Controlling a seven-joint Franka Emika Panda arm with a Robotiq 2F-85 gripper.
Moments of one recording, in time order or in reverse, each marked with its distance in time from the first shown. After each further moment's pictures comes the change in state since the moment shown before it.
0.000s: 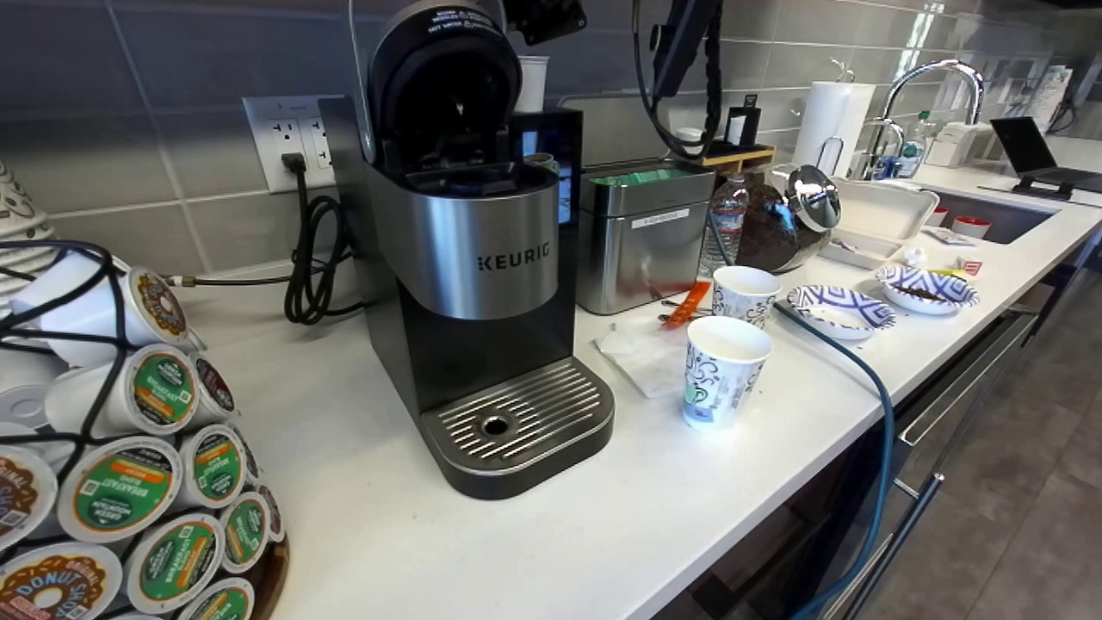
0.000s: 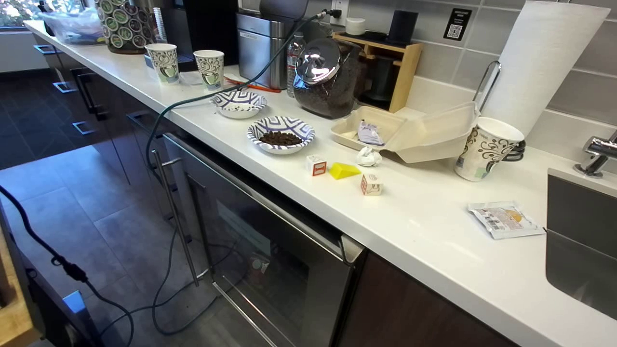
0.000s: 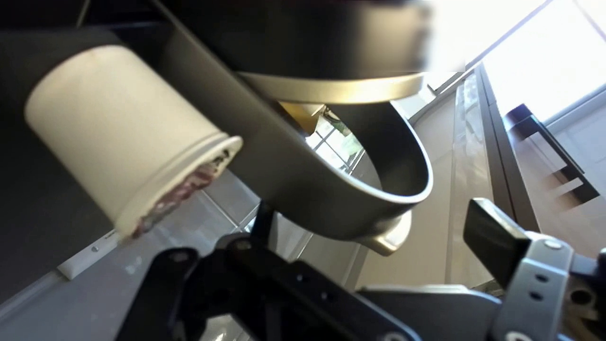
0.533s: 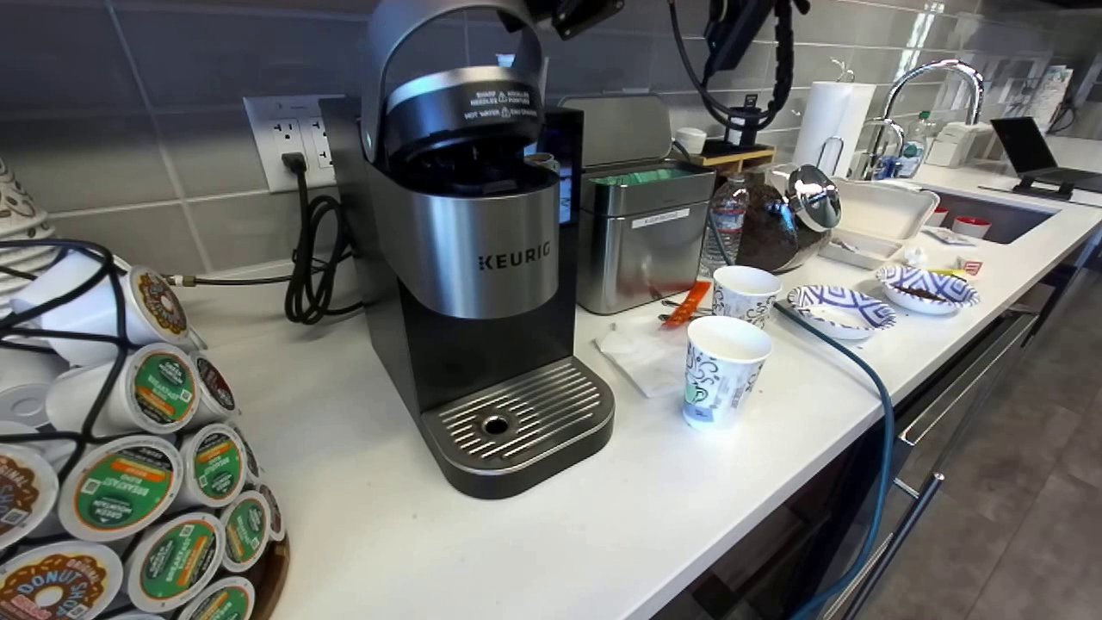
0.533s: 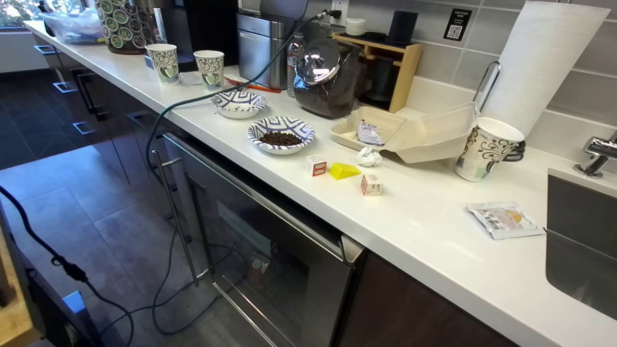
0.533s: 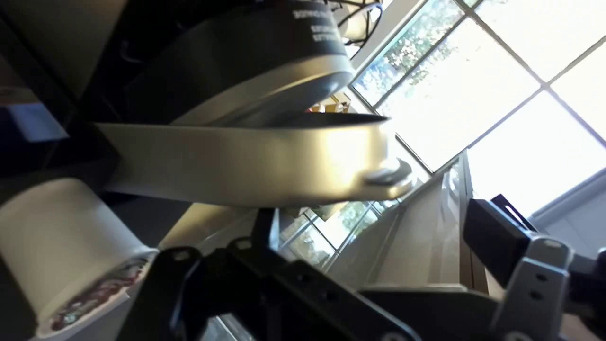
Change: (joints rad) arm -0.049 -0.136 0.082 -0.151 -0.240 -0.070 0.109
